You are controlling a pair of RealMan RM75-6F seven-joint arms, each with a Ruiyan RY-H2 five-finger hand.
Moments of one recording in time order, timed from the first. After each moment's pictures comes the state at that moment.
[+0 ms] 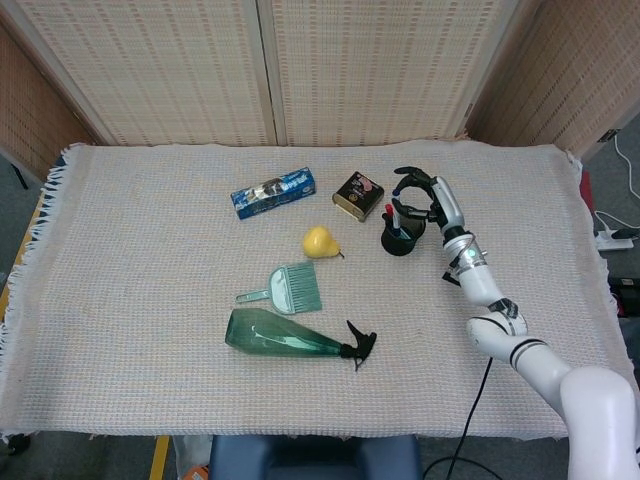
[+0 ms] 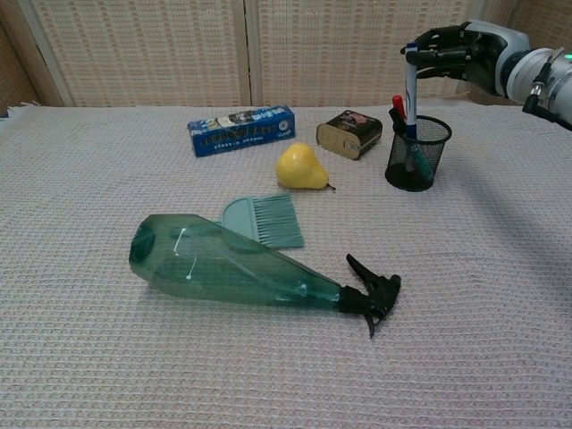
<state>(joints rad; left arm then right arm) 0.00 -0.95 -0.08 -1.71 1.32 1.48 -0.01 0.88 -1.68 0.36 -0.69 -1.34 0.73 1.27</state>
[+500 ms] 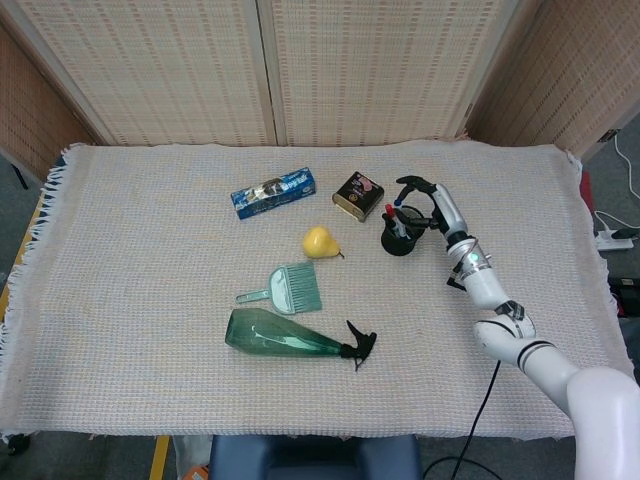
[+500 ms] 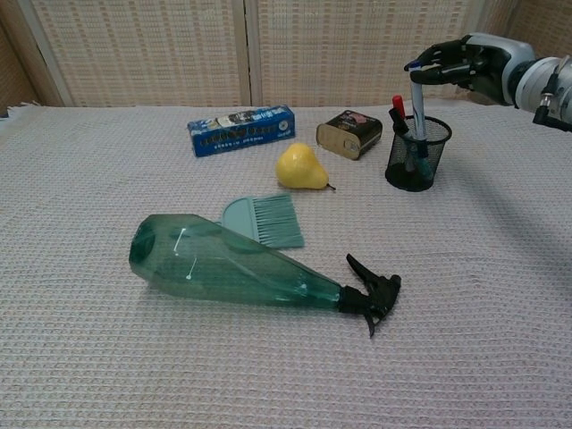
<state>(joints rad) 0.00 -0.95 -0.08 -1.72 1.31 1.48 0.00 0.87 -1.65 0.31 -0.73 -1.34 0.70 1.20</state>
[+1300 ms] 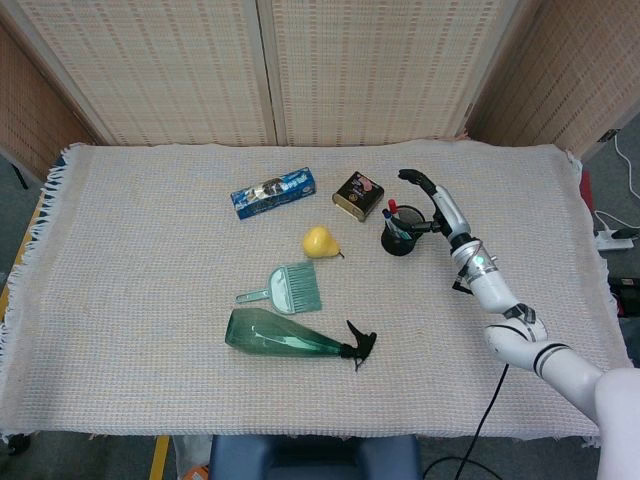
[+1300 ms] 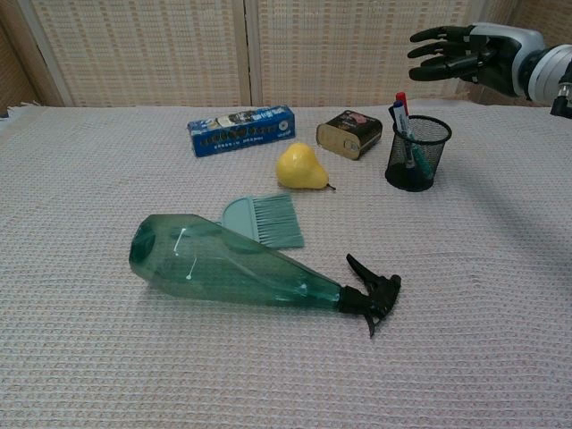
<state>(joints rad) 0.00 -0.94 -0.08 -1.72 1.32 1.48 0.00 0.84 -1.54 0.30 -0.90 -1.36 0.74 1.17</state>
